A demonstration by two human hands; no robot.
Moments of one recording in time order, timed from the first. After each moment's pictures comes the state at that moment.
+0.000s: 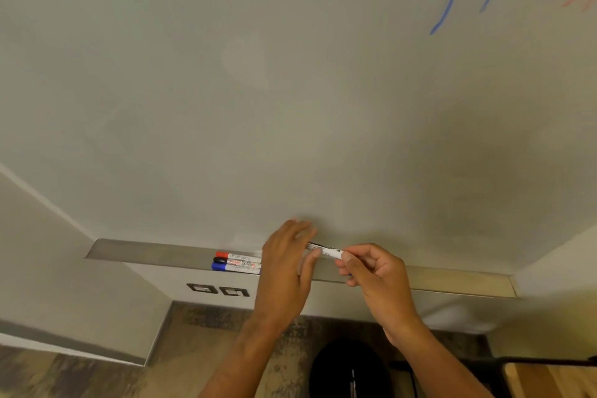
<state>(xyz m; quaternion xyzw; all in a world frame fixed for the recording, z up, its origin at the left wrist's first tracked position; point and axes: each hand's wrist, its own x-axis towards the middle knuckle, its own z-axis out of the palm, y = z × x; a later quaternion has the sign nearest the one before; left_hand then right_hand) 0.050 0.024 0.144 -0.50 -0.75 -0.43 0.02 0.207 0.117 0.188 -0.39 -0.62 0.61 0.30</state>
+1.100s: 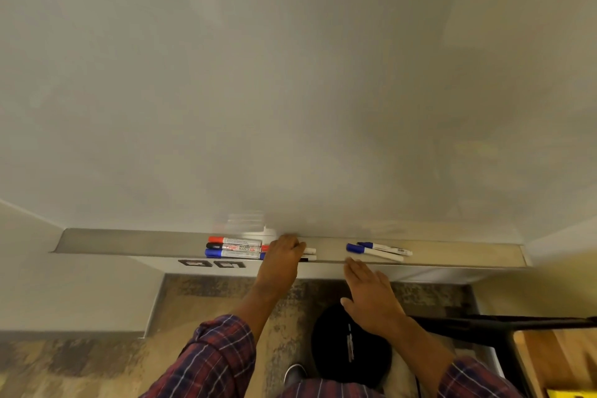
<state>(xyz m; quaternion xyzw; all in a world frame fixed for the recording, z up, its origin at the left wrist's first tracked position) -0.035 0.061 -0.036 -0.60 -0.78 -0.09 -0.11 0.187 0.143 0.016 -0.35 -0.89 0.19 -0.22</state>
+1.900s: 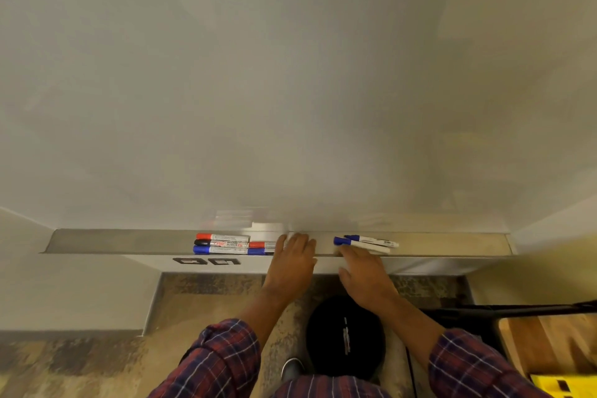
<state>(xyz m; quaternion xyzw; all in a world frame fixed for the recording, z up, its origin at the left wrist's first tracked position) 0.019 0.075 -0.021 -0.63 -0.76 -0.05 -0.10 0.197 0.171 0.015 -0.39 -0.89 0.23 -0.06</state>
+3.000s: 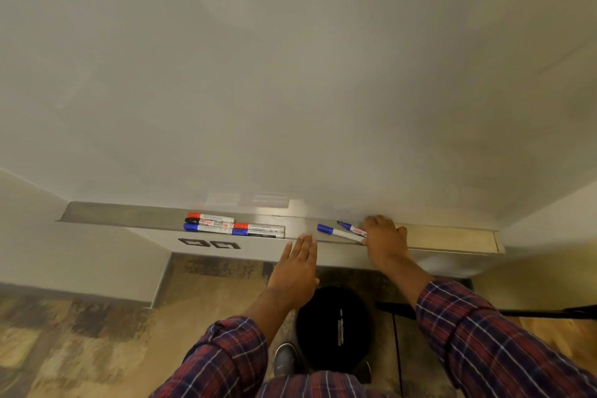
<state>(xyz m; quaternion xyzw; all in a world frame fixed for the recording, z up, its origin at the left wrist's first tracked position) 0.104 0.073 -0.011 -0.60 -0.75 0.09 -0.24 0.257 0.268 -0.004 -0.43 -0.89 0.14 -0.10</state>
